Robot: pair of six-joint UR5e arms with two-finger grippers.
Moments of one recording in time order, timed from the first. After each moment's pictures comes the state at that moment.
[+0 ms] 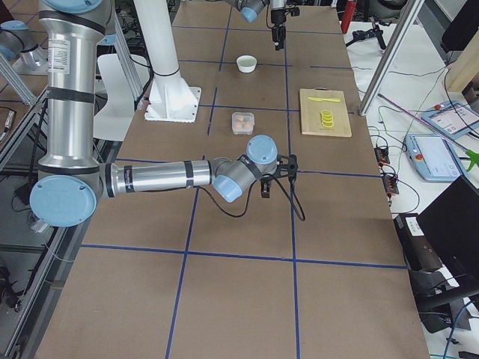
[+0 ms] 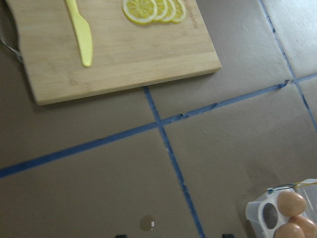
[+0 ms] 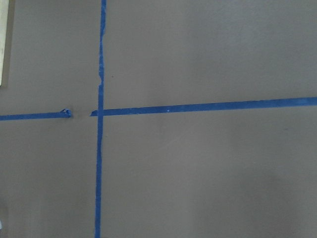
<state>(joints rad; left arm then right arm) -0.95 -1.99 -1.76 -2.11 -2.29 -0.79 1.16 -1.64 1.73 -0.83 2.42 0.92</state>
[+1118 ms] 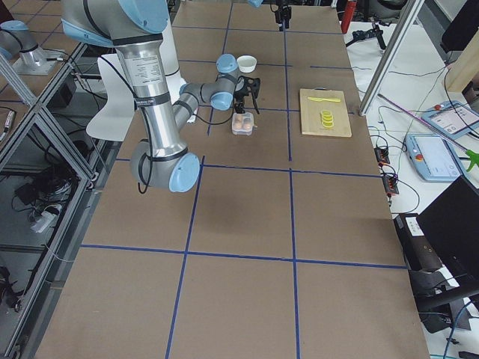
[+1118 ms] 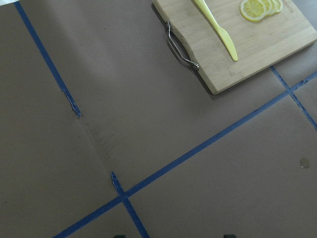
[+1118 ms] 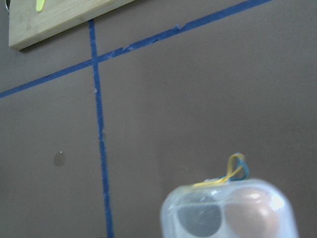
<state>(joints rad) -1.11 -1.81 -1.75 -2.11 -2.37 -0.45 0.40 -1.16 1.96 -1.26 1.68 1.55</state>
